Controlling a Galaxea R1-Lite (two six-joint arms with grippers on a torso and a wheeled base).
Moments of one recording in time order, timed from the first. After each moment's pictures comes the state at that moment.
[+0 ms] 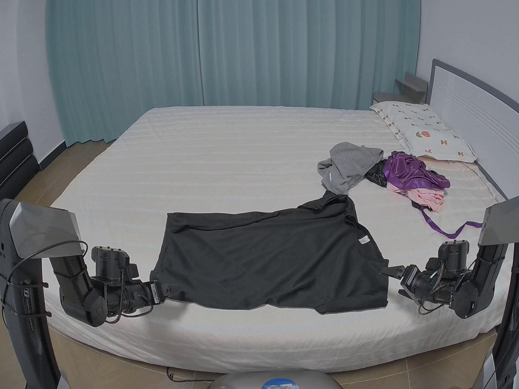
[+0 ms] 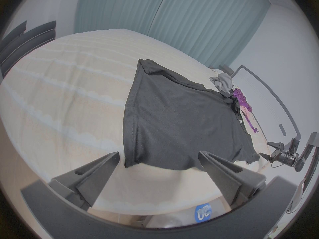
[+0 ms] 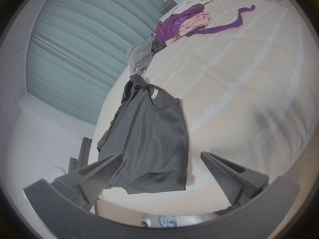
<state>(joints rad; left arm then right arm) -0.08 2.29 -0.47 -1.07 -0.24 -0.34 0.02 2.26 -0.35 -1.23 0.32 0.74</state>
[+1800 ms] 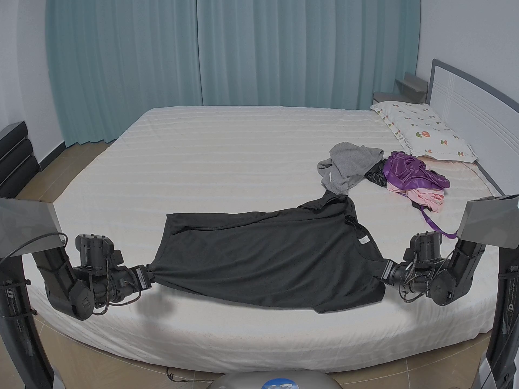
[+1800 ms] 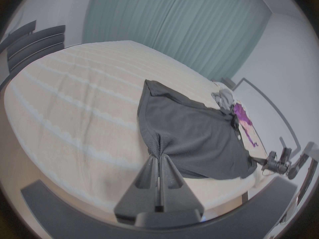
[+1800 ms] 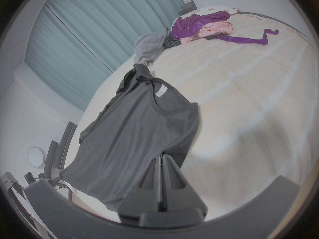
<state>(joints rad) -0.03 2.18 -0.45 -1.06 -0.21 -0.39 0.13 2.33 -0.61 -1.02 0.15 0.59</state>
